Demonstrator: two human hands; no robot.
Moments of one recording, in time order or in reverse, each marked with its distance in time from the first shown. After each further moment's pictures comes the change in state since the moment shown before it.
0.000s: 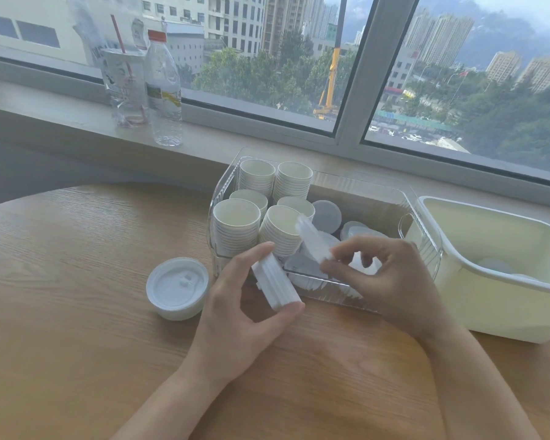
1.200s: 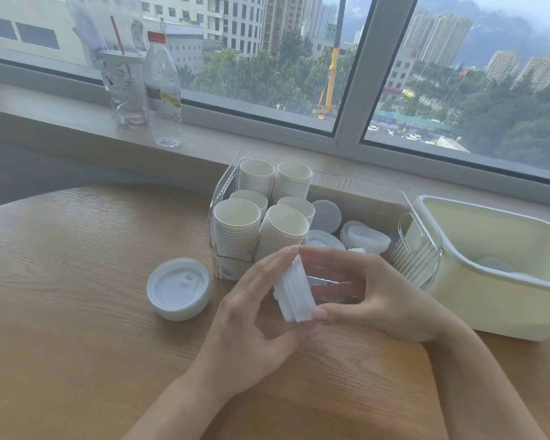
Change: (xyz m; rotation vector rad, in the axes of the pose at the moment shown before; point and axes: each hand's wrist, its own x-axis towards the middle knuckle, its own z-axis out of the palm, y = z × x) left_hand -0.001 0.015 0.004 0.002 -0.122 0.260; right_hand -0.002 0.003 -0.001 0.343 -0.559 0.105
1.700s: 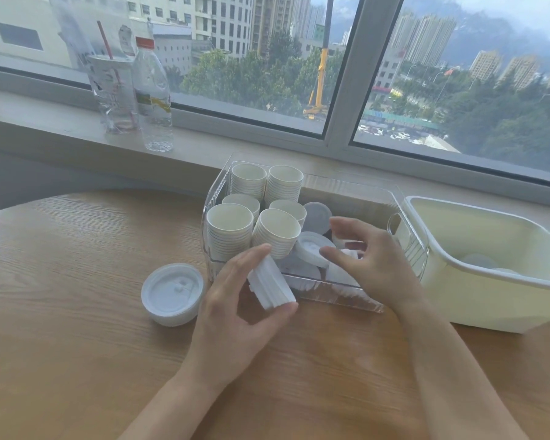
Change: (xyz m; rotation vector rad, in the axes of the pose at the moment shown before) left_hand -0.002 -0.012 -0.005 0.045 0.118 -0.120; right_hand 0.024 0.024 -0.022 -0.381 0.626 0.142
